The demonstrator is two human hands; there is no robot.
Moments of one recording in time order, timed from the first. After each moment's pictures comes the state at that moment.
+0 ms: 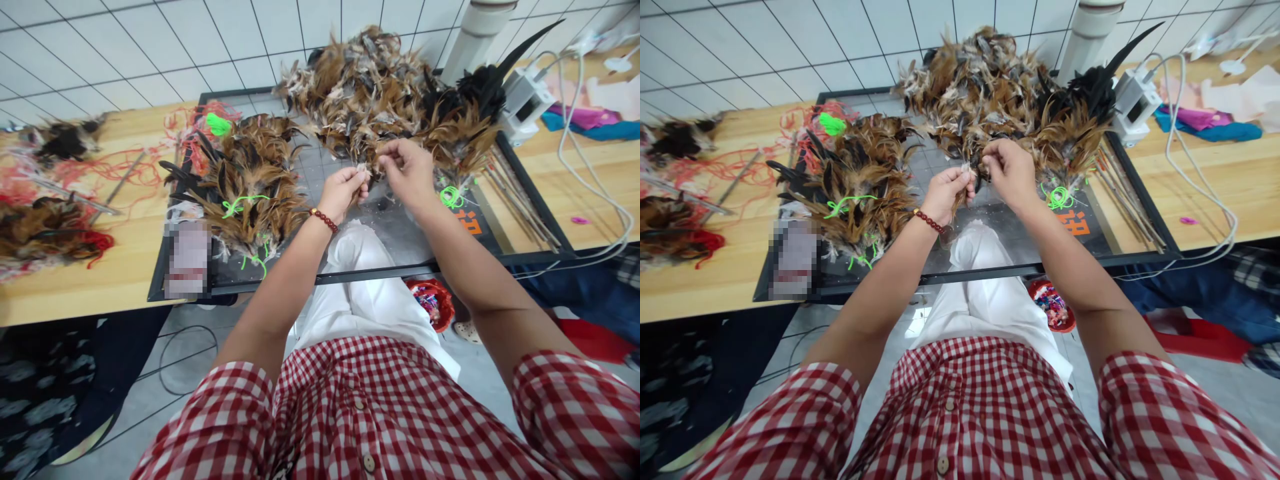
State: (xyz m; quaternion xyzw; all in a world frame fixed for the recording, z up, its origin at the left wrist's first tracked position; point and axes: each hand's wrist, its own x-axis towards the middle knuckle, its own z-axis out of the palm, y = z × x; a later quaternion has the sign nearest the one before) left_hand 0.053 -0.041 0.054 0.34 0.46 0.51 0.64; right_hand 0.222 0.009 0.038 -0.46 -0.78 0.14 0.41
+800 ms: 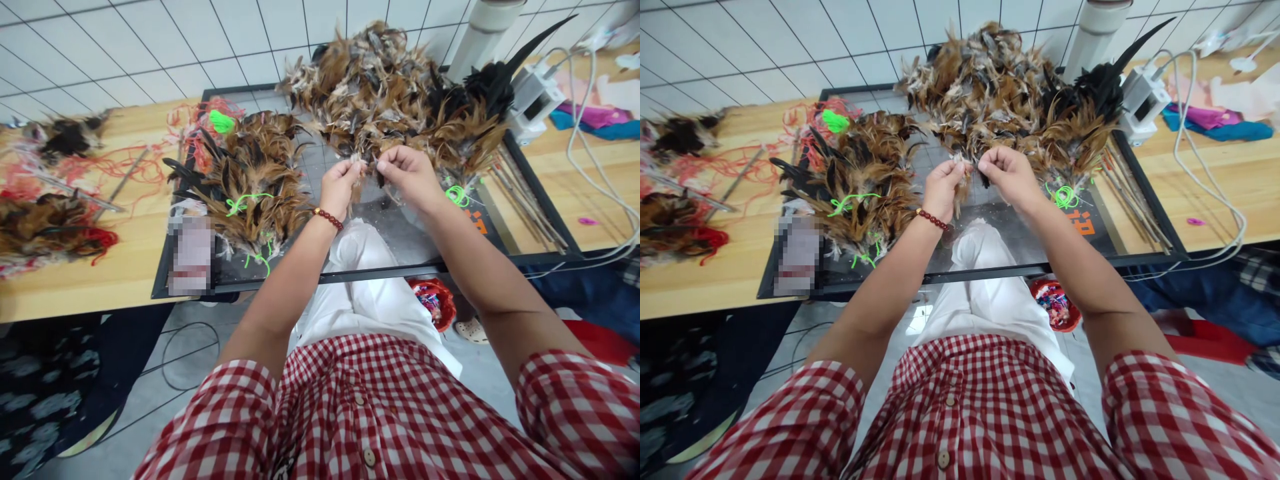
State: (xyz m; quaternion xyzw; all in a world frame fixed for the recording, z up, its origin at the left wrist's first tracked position) left_hand 0.052 -0.031 0.047 0.30 0.45 0.63 0.56; right_hand 0.211 0.000 0.043 -0.38 -0.70 0.40 0.45
